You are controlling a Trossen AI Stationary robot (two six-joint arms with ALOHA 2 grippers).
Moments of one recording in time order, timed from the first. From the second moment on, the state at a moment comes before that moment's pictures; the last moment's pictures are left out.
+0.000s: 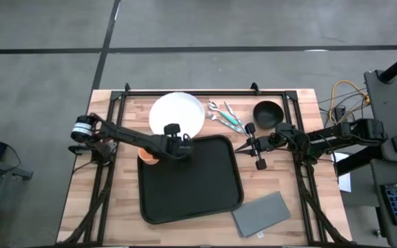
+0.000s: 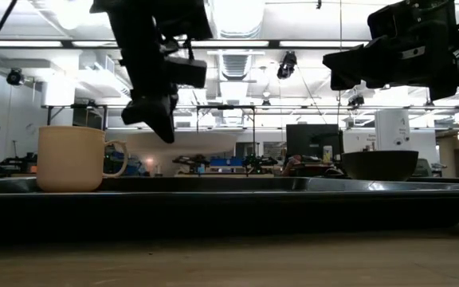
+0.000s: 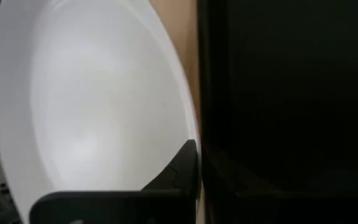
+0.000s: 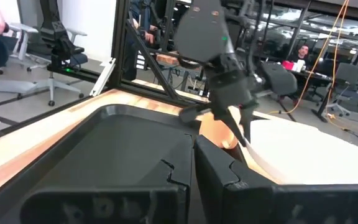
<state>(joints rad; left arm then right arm) -0.12 1.71 1.20 -0.84 -0.63 -0.12 -0.16 1.15 0.17 0.97 -0.42 -0.18</state>
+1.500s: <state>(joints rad) -0.66 2.09 1.70 -1.21 -0.58 -0.39 -0.15 1.15 0.17 0.94 -0.36 0.00</state>
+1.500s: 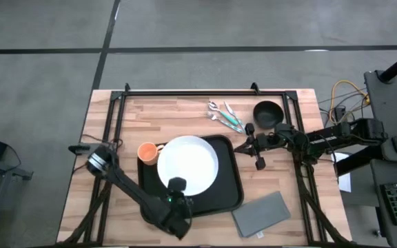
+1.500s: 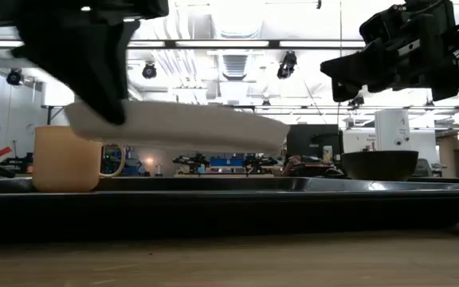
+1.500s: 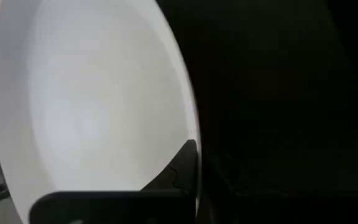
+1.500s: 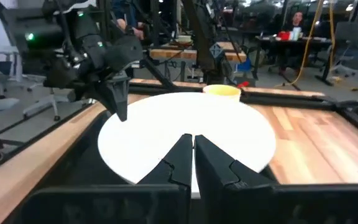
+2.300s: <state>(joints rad) -0.86 2.18 1.73 -1.23 -0.52 -0.69 -0.08 1.15 0.17 0.95 -0.37 -0.03</state>
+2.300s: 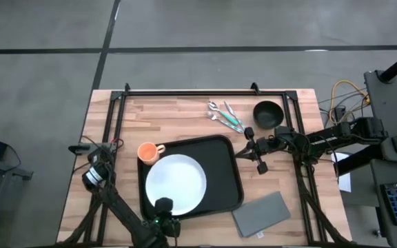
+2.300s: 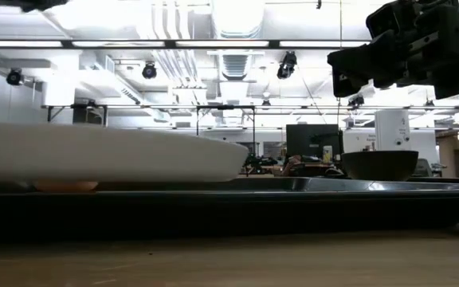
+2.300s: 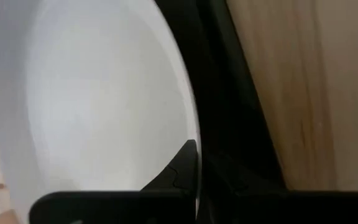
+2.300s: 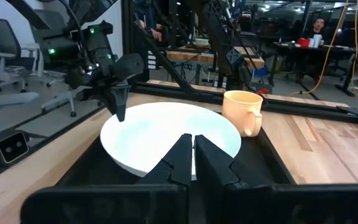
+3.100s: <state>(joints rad) -0.86 2.18 1.68 -1.21 -0.42 -0.77 -0.08 1.15 0.17 0.94 -0.36 -0.03</state>
